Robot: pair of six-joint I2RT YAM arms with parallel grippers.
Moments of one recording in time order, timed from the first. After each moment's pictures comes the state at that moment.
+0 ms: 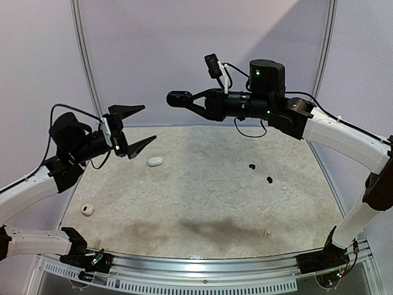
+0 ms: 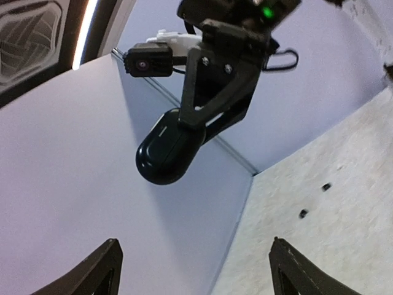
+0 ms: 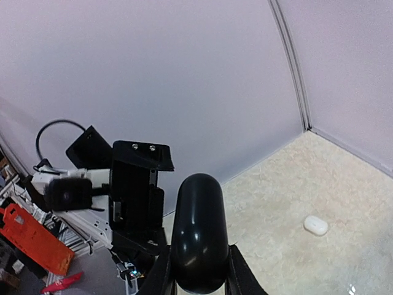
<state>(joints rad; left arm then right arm) -0.57 0.98 0.75 0.41 0.56 0.61 0.89 1.63 1.63 -0.08 -0.44 0.37</state>
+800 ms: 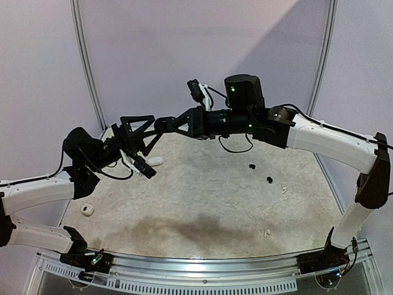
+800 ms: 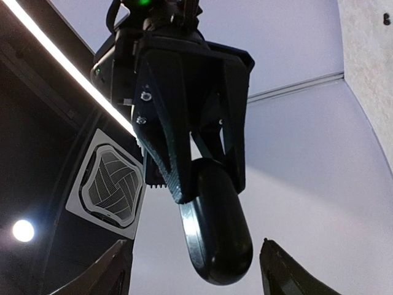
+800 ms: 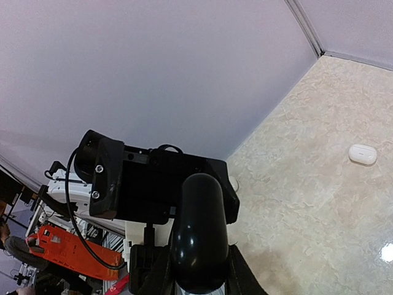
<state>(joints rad) -0.62 1.13 0.60 0.87 0.50 1.78 0.98 1.72 1.64 -0.16 -0.40 0.68</state>
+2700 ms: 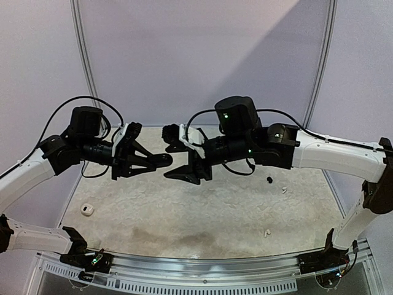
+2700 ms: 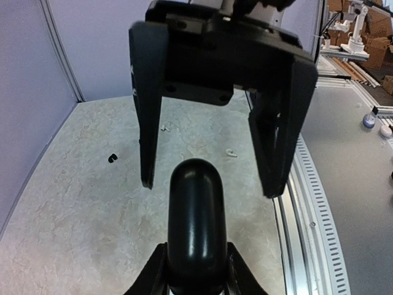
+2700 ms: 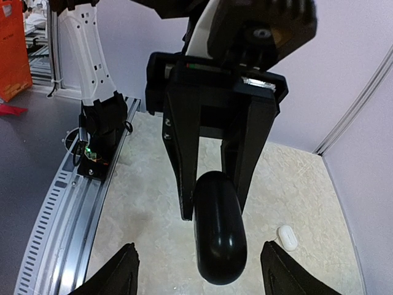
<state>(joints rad) -0.58 1.06 0.99 -0.44 0.85 0.49 1.12 1.64 1.51 -0.23 -0.35 -0.41</state>
